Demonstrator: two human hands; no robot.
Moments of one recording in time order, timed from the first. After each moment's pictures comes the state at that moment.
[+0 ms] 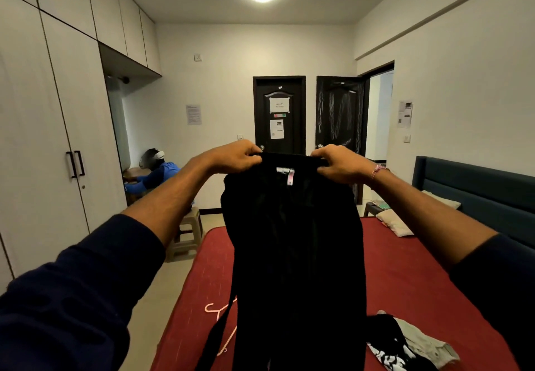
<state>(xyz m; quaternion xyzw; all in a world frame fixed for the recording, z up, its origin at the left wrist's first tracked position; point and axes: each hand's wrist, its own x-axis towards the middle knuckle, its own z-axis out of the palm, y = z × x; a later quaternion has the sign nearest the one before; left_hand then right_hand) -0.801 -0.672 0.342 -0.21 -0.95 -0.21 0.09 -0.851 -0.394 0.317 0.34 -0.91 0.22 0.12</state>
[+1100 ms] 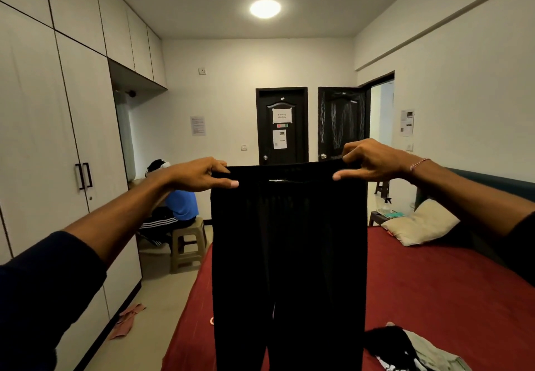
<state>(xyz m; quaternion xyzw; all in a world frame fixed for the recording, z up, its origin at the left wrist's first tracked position) -0.764 -0.754 0.337 -0.30 -0.93 -0.21 0.07 -0.859 -0.335 0.342 0.49 -0.83 0.07 0.24</state>
